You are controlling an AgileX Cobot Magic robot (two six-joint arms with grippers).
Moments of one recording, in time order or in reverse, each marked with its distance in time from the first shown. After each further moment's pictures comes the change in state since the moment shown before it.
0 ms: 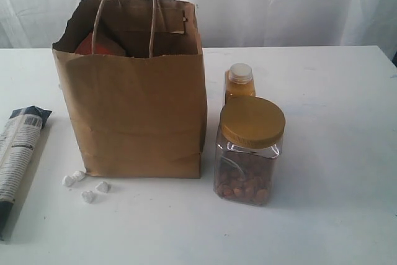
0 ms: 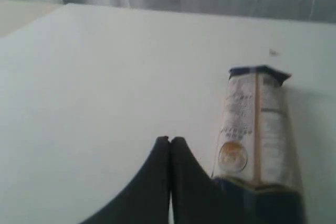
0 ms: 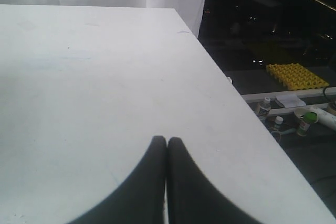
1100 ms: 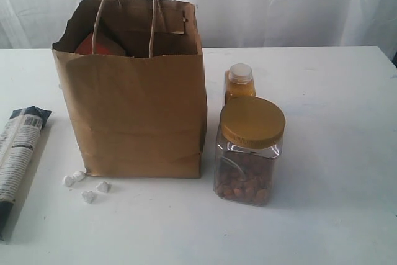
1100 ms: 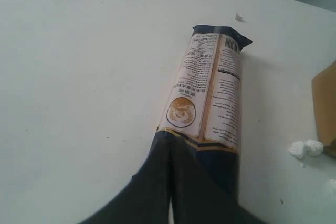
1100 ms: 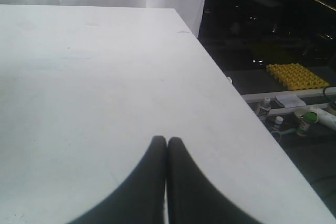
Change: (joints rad) left arm -0.062 0.000 0.046 -0.213 0.079 -0.028; right arm 0.000 0.000 0.000 0.000 0.000 0.000
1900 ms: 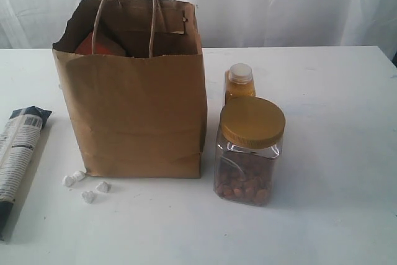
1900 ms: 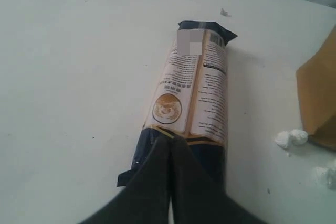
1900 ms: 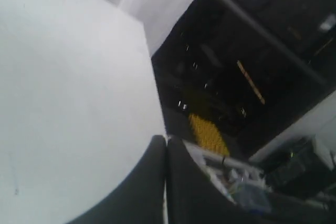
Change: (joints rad) left arm -0.066 0.000 0.000 0.010 0.000 0.000; right arm 0.000 0.000 0.000 -0.273 -0.119 -0.260
